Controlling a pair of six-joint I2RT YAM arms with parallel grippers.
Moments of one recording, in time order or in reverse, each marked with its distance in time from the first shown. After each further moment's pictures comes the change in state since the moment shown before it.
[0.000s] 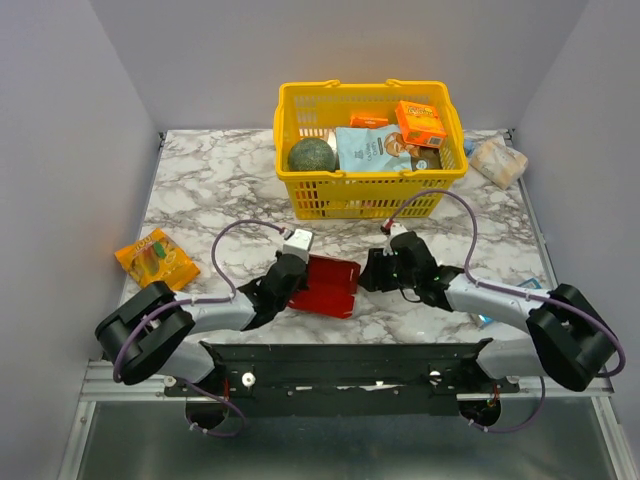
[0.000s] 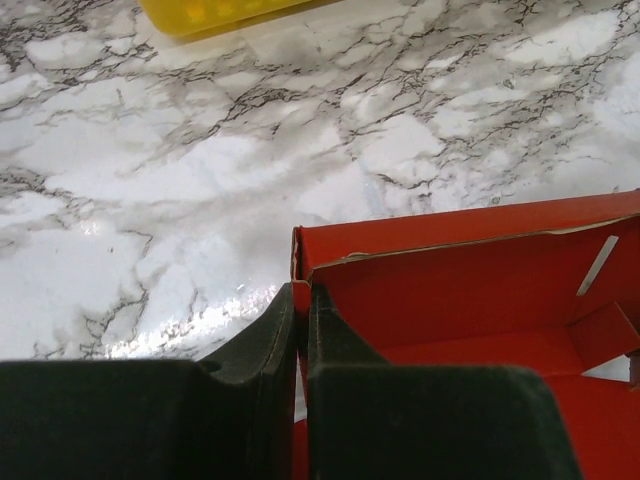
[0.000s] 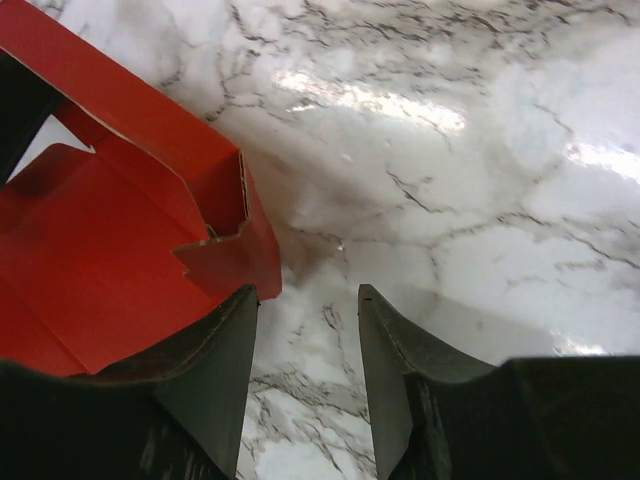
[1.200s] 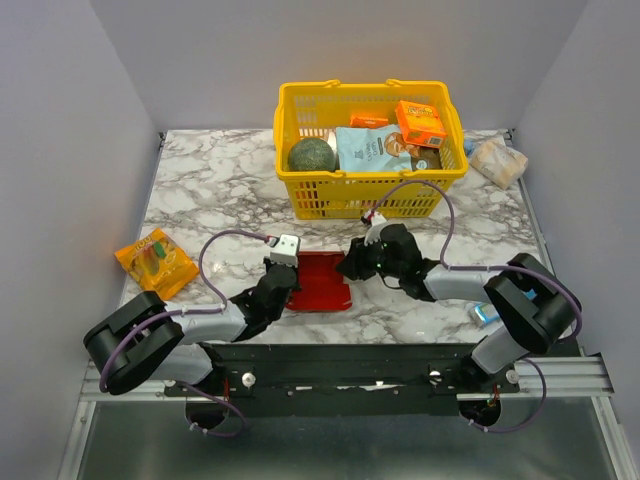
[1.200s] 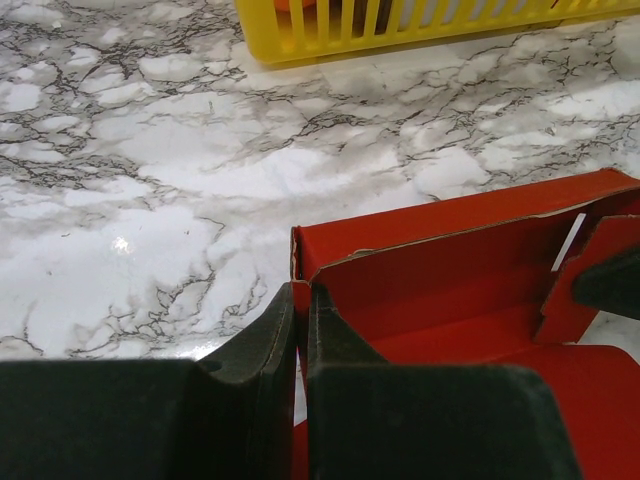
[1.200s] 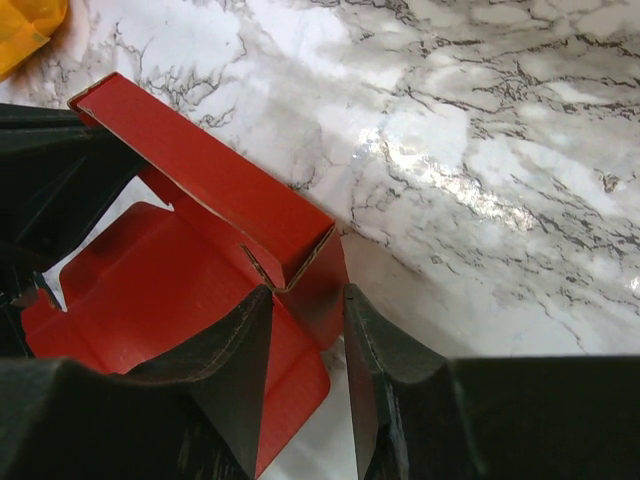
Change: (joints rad) left arm -0.047 -0.098 -0.127 0.130 -0.185 -0.018; right arm -0.003 0.261 0.035 0.464 -0.188 -0.076
